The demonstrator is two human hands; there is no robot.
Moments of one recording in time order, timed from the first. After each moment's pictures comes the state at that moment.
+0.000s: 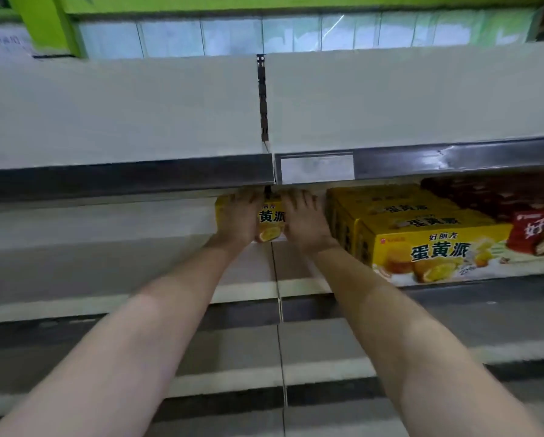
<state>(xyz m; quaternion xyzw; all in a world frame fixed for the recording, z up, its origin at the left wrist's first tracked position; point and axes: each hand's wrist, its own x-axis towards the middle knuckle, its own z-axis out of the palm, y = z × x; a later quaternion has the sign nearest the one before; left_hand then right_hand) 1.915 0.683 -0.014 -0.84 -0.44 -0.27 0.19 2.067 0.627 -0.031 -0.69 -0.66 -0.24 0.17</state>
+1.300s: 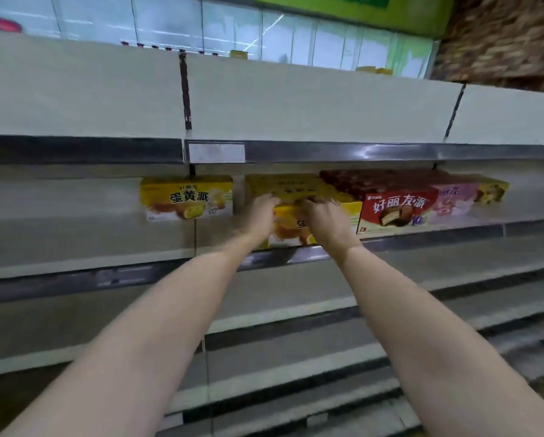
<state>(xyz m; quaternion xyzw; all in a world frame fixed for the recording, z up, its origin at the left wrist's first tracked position) 2.059 0.511 -0.019 -0.87 -0.34 -0.34 -0.11 2.189 0.402 0.000 -0.75 -0.60 -0.25 0.15</state>
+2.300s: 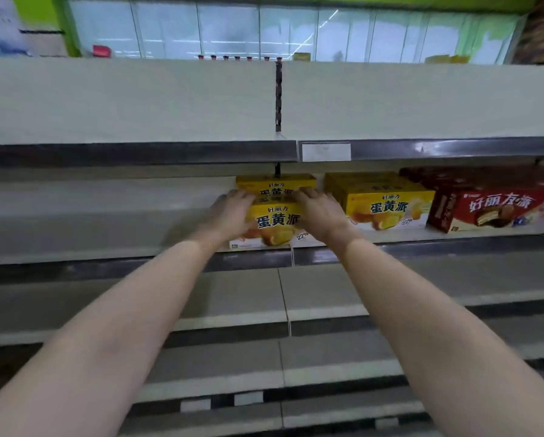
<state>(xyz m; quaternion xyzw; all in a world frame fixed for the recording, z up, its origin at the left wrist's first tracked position) 1.804 0.560 0.003 -0.88 -0.41 -0.20 0.09 2.013 0.484 0.004 -0.71 -0.68 -0.18 0.12</state>
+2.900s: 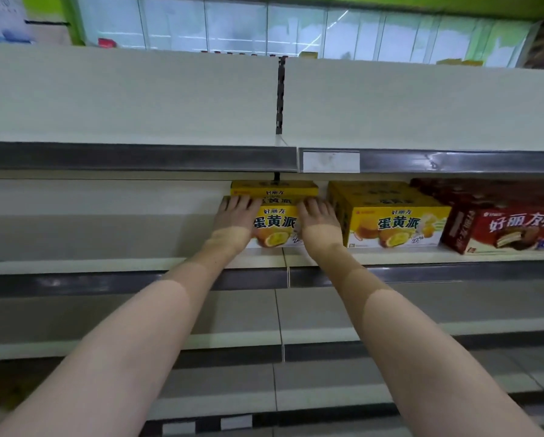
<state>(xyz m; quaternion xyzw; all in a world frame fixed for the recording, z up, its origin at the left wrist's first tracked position) 1.853 0.614 -0.026 -0.85 -0.46 -0.19 0.14 2.036 0.542 -0.033 -0.72 -0.64 -0.22 0.13</state>
